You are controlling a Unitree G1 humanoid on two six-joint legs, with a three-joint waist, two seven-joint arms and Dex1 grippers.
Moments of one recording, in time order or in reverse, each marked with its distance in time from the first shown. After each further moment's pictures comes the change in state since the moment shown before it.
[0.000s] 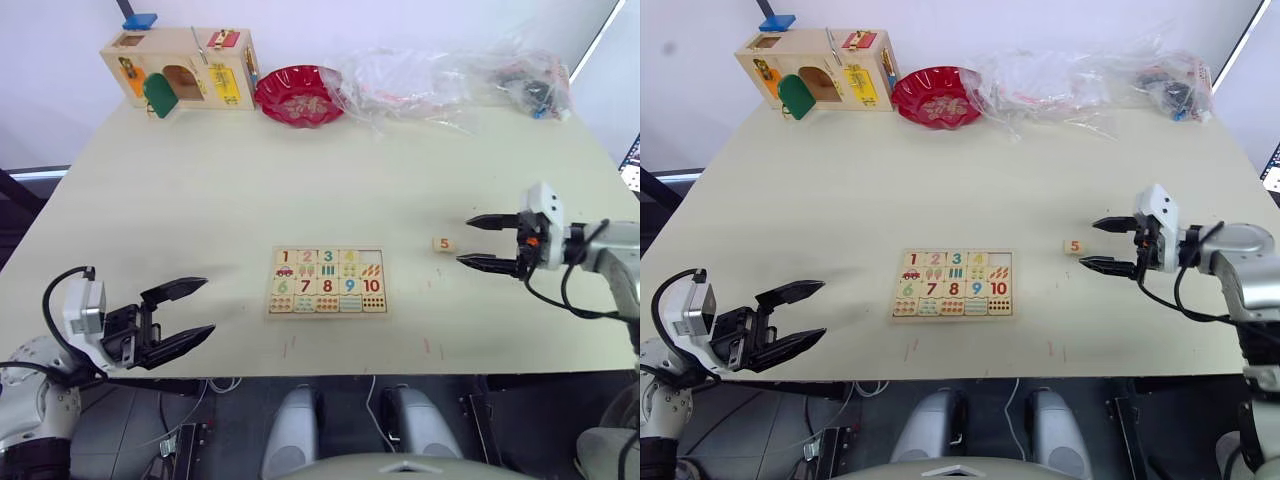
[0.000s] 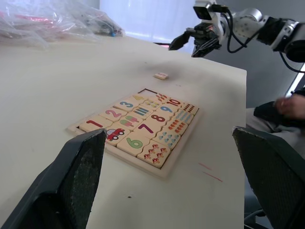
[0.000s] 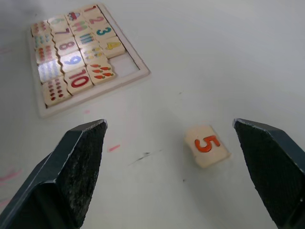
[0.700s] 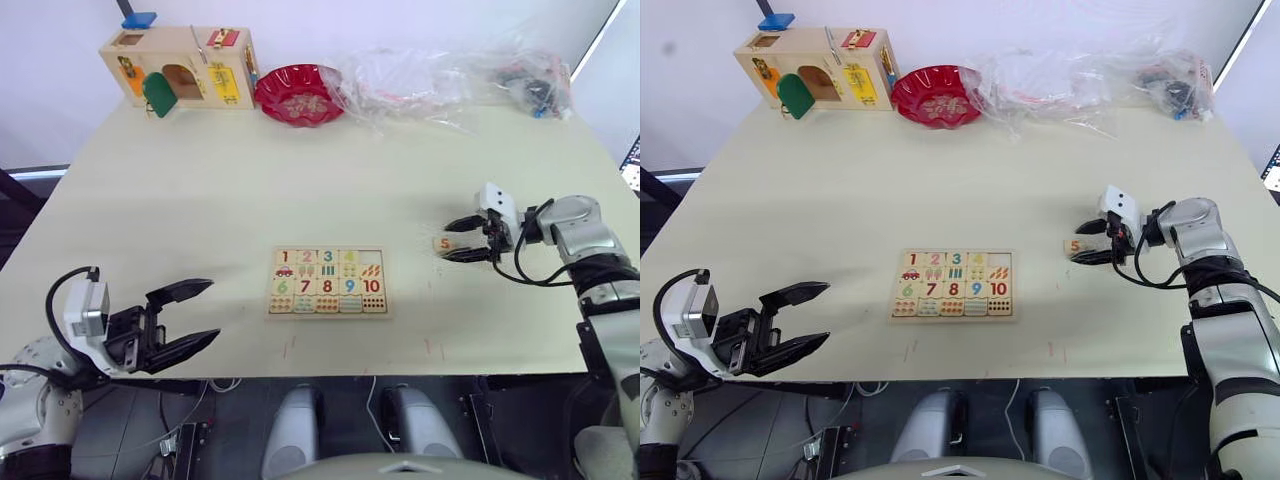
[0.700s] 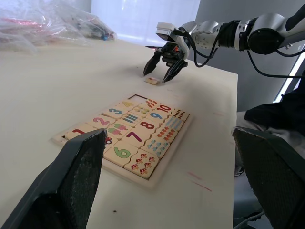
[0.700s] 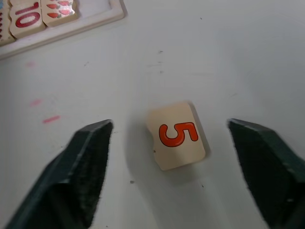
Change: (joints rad) left arm 0.032 -0.018 0.006 -0.088 -0.012 0.035 0.017; right arm -0.385 0.173 0.164 0.728 -0.311 -0.384 0.130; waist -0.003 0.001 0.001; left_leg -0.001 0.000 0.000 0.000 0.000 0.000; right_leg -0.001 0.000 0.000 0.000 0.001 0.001
